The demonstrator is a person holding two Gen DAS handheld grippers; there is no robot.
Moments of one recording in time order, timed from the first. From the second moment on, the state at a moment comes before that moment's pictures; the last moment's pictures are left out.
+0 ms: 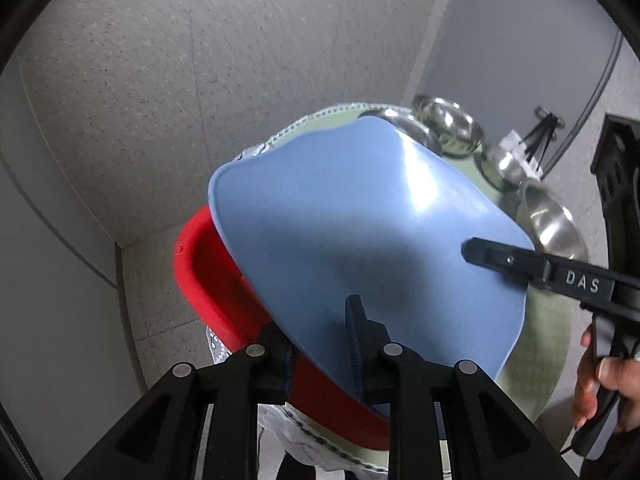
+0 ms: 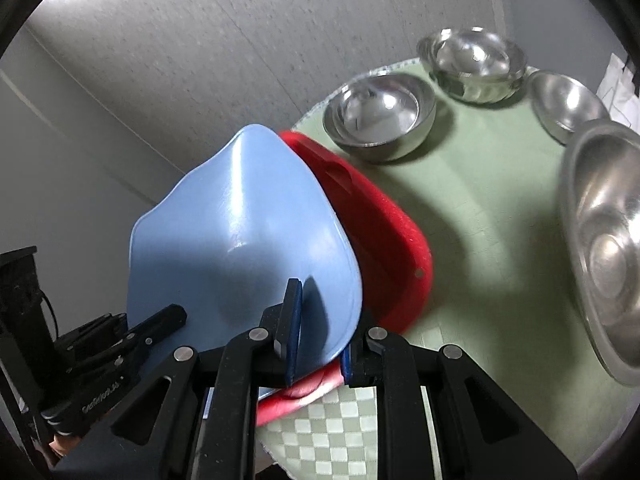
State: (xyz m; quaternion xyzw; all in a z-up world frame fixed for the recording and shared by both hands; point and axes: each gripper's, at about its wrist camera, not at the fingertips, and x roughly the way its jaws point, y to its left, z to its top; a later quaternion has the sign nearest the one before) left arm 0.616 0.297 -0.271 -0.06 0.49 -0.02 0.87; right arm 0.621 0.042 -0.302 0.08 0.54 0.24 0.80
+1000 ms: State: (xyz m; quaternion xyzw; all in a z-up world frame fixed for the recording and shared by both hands) left arm 0.663 0.307 -0.265 -0.09 0.50 -0.01 0.86; right arm 0.643 0.068 -0.318 0.03 0.57 0.15 0.81
